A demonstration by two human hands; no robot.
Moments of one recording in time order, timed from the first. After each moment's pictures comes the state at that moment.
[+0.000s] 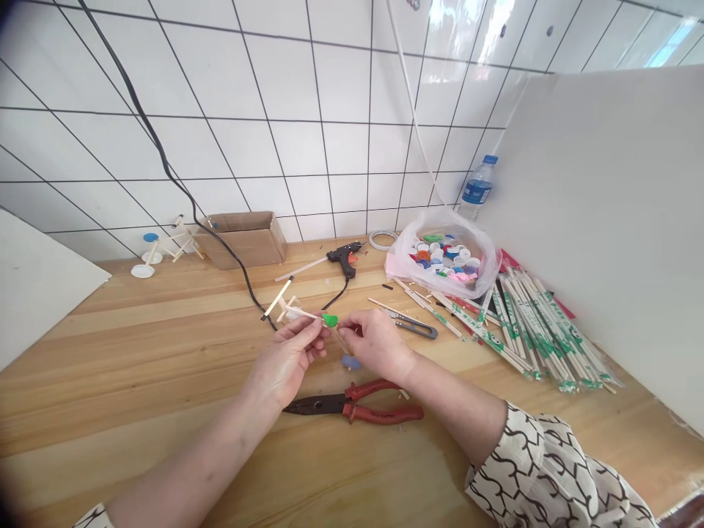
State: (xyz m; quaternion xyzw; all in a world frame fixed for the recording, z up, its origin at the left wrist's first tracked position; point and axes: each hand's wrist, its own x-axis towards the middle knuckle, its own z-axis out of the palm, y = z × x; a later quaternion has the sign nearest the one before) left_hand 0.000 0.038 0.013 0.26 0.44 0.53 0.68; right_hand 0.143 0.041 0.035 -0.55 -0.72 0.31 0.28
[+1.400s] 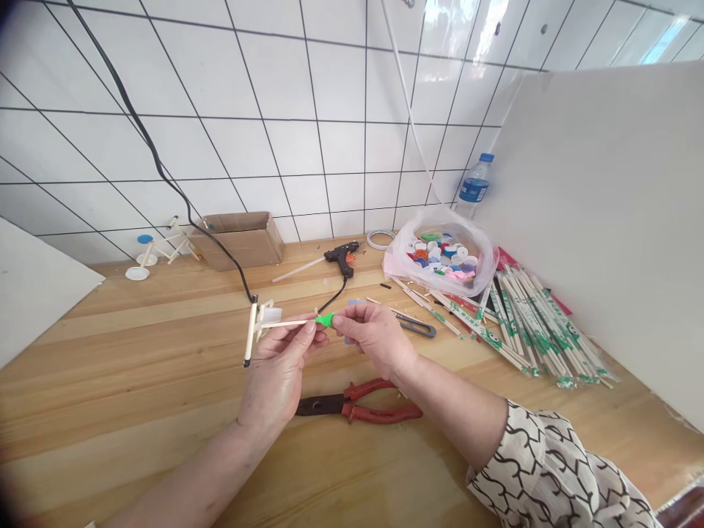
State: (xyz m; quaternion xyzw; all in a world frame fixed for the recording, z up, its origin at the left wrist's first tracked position) left_hand 0.008 0.022 0.014 0.32 0.40 0.65 0.56; right_hand 0.140 0.037 0.040 -0.48 -0.43 0.61 0.46
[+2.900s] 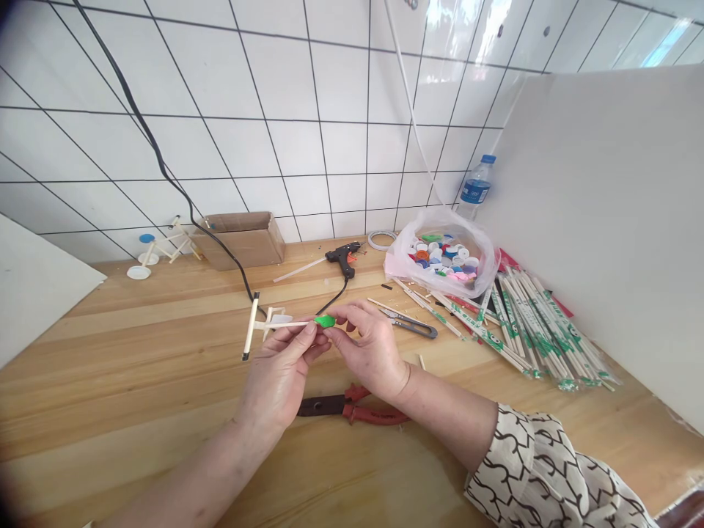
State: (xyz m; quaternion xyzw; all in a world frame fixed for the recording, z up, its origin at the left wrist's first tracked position) left_hand 0.009 0.019 0.023 0.23 0.38 0.63 0.64; right_hand 0.132 0.029 0.027 -0.46 -0.71 0.21 0.49
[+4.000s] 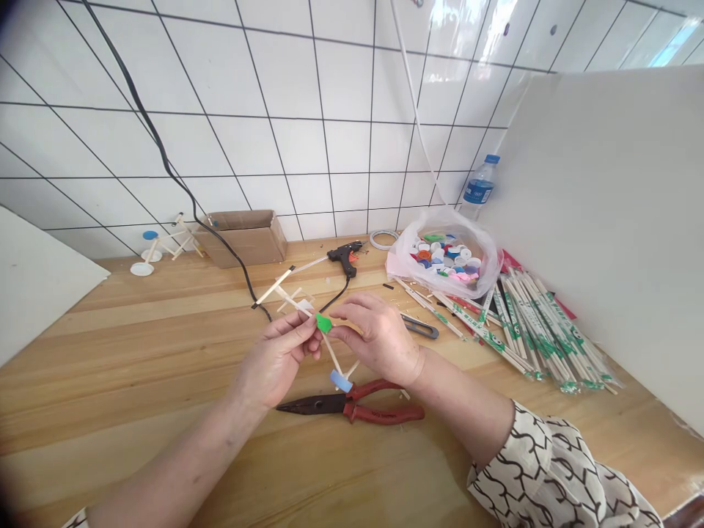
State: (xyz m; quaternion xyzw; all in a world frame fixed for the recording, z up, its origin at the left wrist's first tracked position) left_hand -0.012 0.035 0.025 0.35 0.36 0.51 0.70; right_hand 0.151 0.040 0.047 -0.35 -0.84 0.08 0.40
